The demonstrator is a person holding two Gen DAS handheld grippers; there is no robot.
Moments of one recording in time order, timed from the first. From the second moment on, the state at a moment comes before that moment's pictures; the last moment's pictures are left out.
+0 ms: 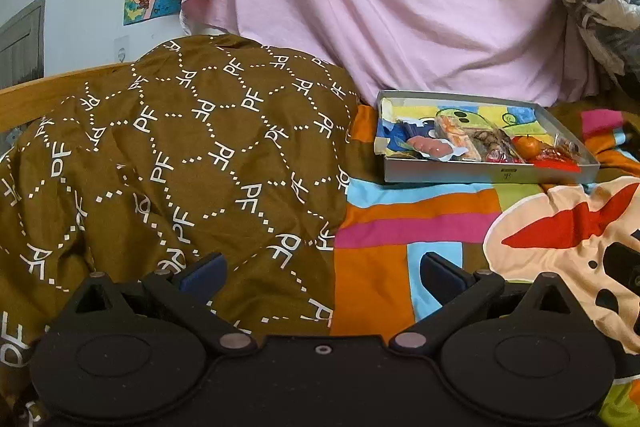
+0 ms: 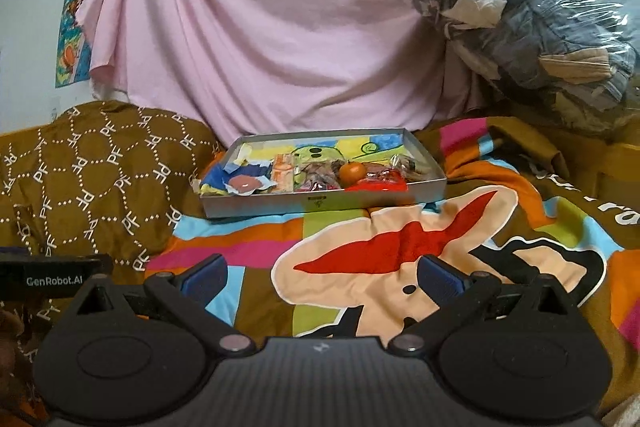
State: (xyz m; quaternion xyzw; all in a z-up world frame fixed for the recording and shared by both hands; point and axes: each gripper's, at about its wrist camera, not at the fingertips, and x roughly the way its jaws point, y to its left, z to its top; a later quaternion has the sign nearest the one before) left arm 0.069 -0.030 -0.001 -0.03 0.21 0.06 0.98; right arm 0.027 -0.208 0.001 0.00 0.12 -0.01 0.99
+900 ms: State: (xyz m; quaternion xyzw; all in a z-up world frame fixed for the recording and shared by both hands) left arm 0.065 -0.031 0.001 -0.03 0.20 0.05 0.98; right arm 0.028 -0.211 0.000 0.01 0.11 -0.01 0.99
